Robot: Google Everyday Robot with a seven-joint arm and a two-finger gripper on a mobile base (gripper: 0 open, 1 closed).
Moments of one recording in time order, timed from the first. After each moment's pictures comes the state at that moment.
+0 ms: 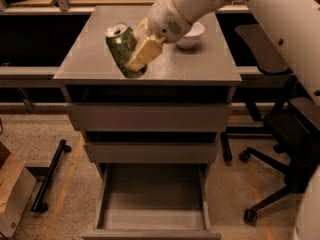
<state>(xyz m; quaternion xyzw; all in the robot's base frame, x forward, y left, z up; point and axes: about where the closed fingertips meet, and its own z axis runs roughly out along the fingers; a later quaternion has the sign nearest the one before) 0.594 0.060 0.961 -0.69 0.61 0.24 0.31</state>
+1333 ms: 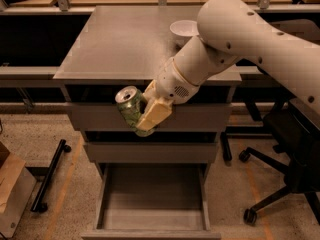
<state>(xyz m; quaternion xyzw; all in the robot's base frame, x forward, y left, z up) 0.503 0.033 0.855 -0.68 0.65 0.24 0.24</state>
